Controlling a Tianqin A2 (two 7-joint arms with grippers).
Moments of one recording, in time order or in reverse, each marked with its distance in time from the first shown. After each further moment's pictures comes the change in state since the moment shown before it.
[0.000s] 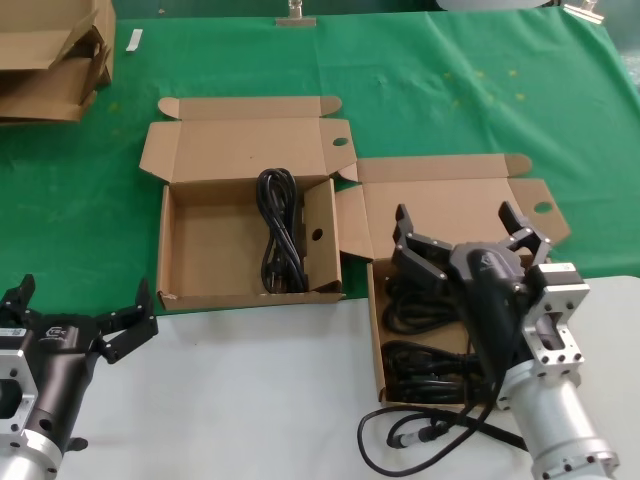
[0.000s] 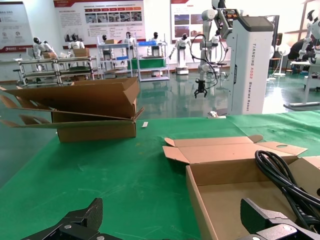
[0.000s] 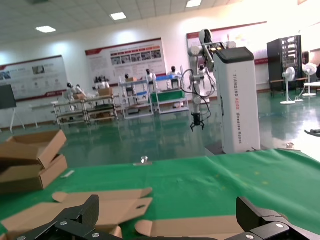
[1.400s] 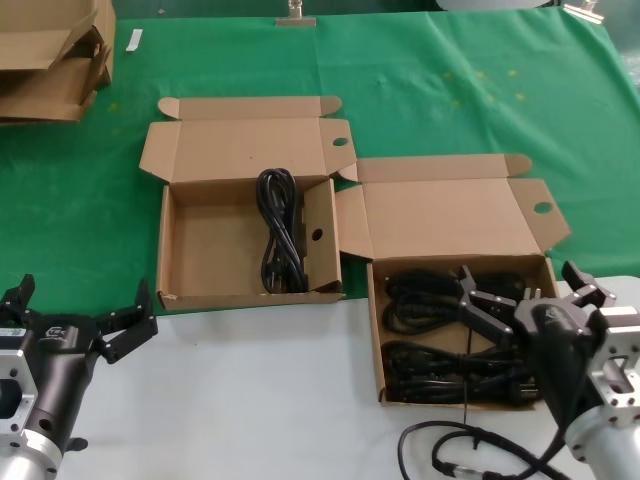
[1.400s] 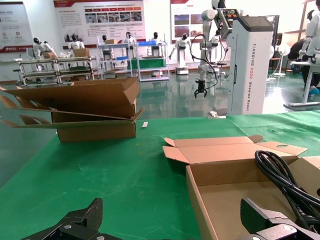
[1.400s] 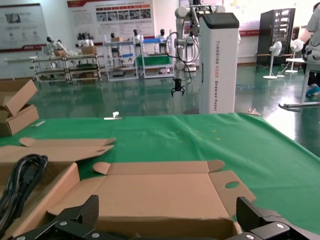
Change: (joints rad) left arm 0.000 0.000 0.000 0.000 0.000 0.000 0.000; right arm -0.206 -0.033 0.340 0.088 0.267 -0.278 -0.436
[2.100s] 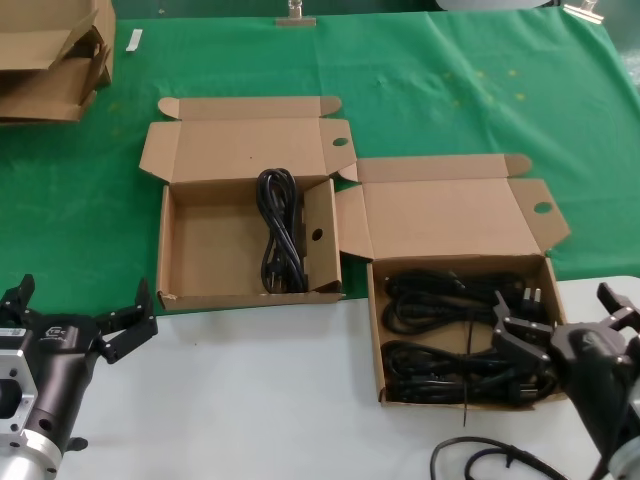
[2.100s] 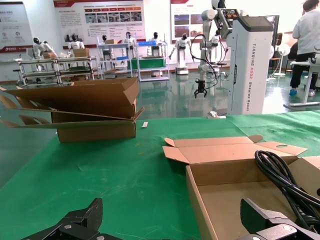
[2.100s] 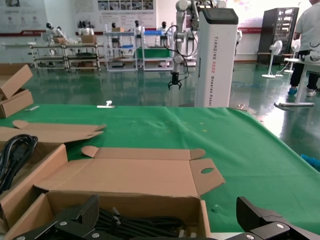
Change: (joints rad) left arm 0.000 0.000 0.000 0.000 0.000 0.000 0.000; right arm -0.103 -0.016 0.170 0.044 0.133 -0.138 -0.217
